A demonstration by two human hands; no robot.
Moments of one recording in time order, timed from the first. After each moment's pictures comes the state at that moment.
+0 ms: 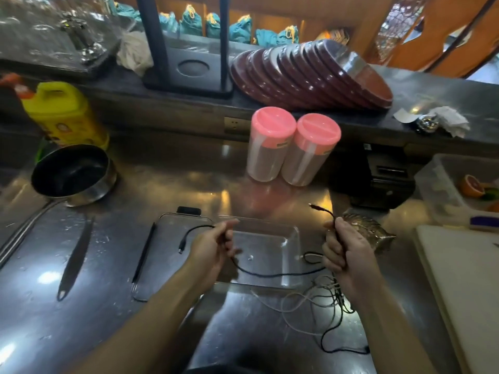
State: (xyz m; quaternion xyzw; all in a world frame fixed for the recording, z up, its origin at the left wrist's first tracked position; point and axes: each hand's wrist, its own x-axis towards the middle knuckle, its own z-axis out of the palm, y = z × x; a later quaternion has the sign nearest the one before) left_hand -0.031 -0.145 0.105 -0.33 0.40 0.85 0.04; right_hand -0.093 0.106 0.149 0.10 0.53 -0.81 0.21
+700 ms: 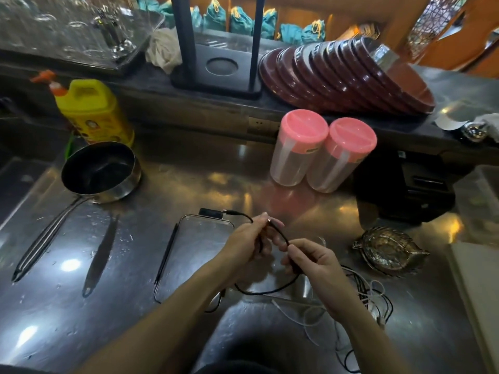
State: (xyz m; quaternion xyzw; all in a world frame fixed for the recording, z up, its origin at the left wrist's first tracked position) left_hand -0.051 -0.162 0.127 -0.17 0.58 0.79 0.10; right_hand -0.073 0.019 0.133 -0.07 0.72 -0.63 0.27
